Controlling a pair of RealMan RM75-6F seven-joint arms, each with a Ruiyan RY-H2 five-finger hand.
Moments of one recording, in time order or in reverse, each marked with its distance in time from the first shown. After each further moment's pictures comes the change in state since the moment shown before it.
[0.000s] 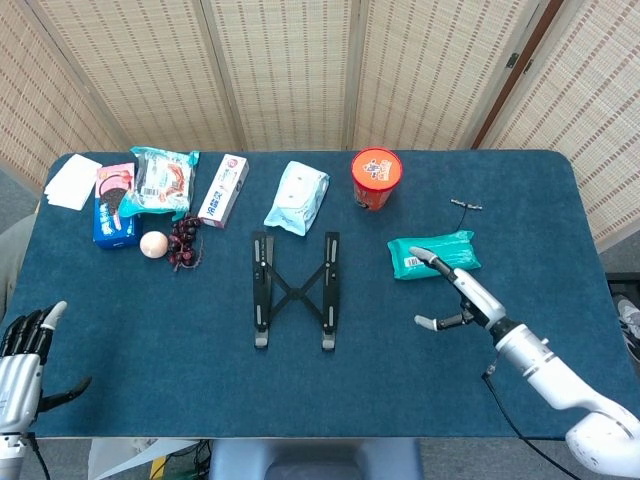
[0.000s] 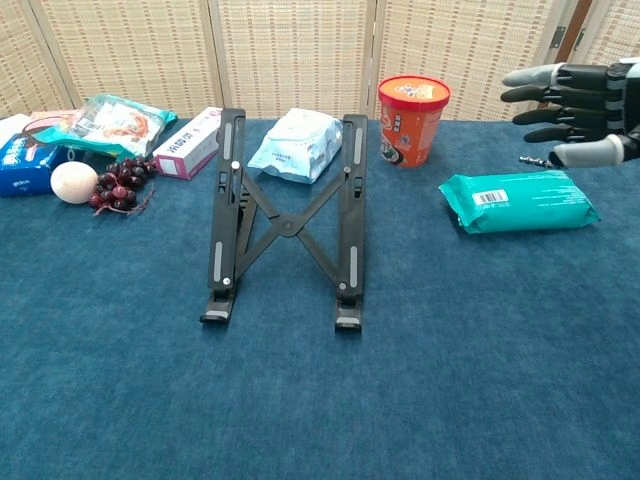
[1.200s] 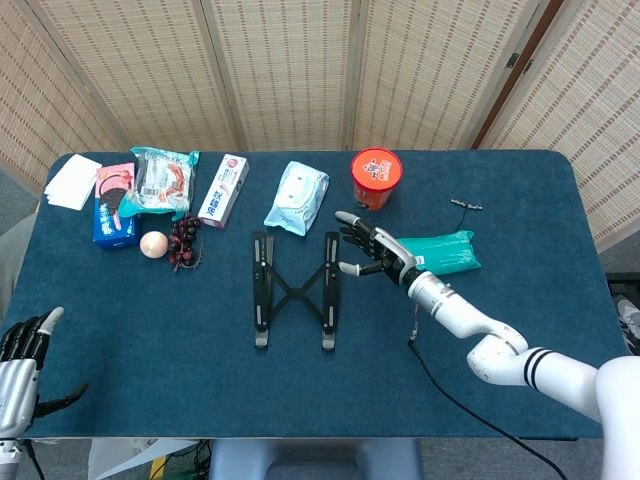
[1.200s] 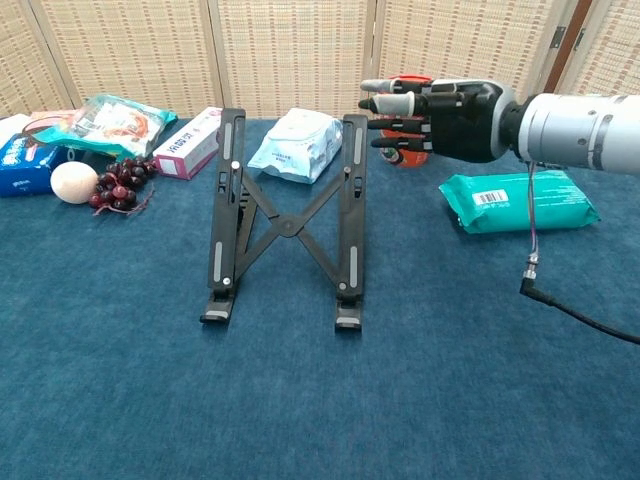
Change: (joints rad) left arm 0.015 0.024 0.015 -0.016 -0.011 -0.001 -0.016; right arm 0.357 -0.372 0.071 0.432 0.061 -0.249 0.605
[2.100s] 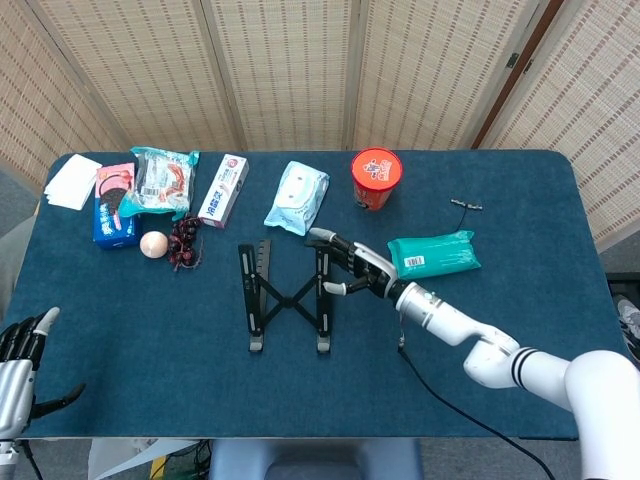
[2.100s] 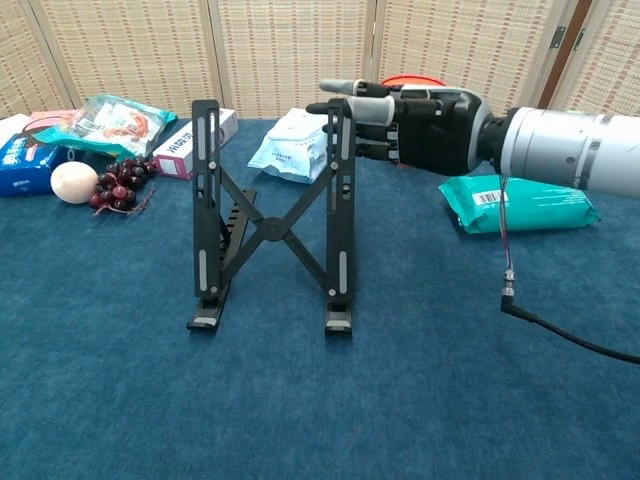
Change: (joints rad) left arm 0.004 0.006 -0.002 -0.007 -0.003 0.001 -0.003; right arm 0.037 -0.032 -0.136 0.041 -0.150 0.254 0.193
